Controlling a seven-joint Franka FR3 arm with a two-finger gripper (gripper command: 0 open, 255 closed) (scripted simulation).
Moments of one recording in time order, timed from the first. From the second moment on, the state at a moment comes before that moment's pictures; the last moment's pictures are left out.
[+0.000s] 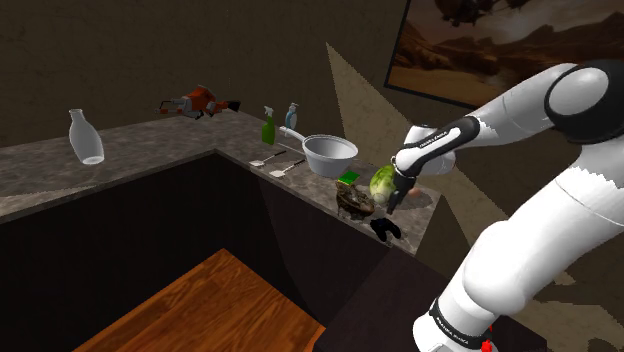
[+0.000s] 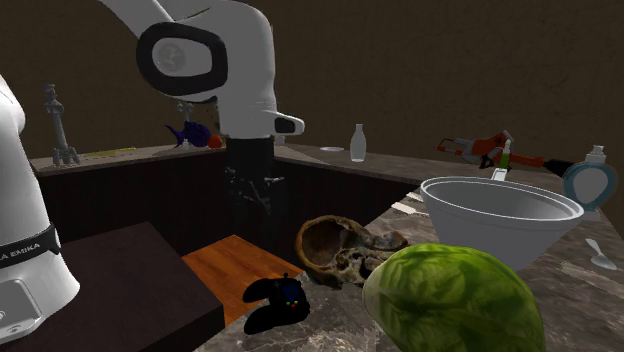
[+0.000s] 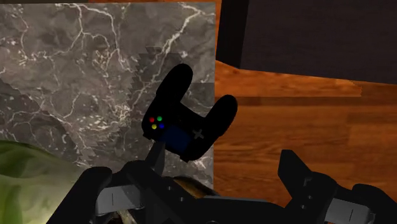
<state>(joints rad) -0.07 -0.21 -0.68 -2.65 -0.23 2.47 -0.59</state>
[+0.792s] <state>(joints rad) -0.07 0.21 -0.67 -2.55 0.33 2.70 -1.07</state>
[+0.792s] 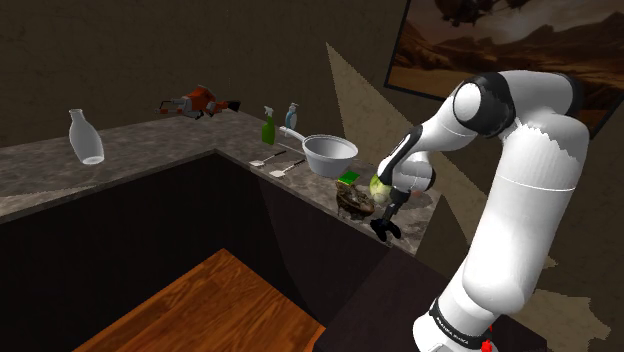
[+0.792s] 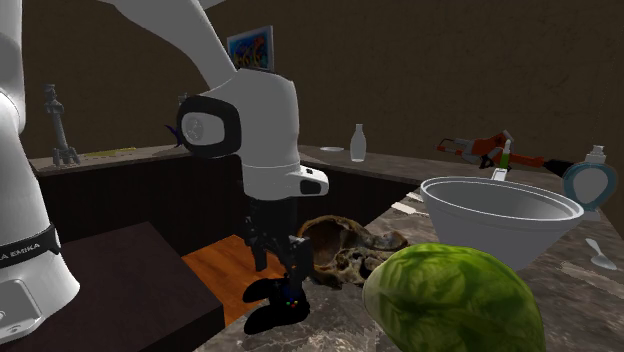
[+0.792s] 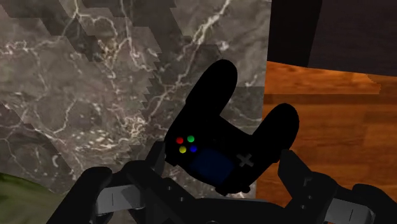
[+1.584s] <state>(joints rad) -0.09 0.23 -0.65 -2.55 0.37 2.72 -1.09</state>
